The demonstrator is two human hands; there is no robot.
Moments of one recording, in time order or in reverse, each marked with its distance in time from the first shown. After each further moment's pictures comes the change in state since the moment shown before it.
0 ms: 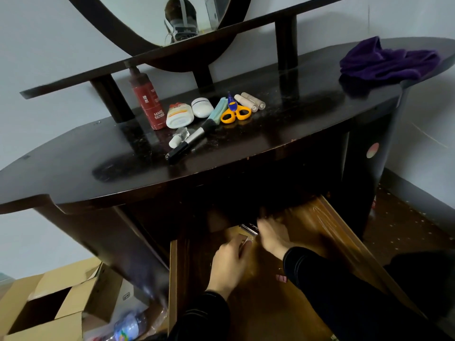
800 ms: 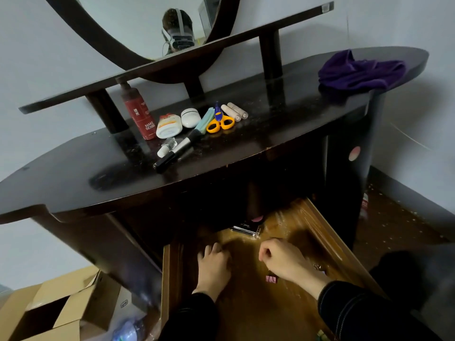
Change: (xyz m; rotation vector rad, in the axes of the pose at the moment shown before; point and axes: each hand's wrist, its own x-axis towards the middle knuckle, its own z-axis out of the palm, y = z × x) left_hand 0.008 -0.026 0.008 0.643 -0.308 -0.127; right_hand -0.072 0.038 -0.014 0.328 -0.053 -0.094
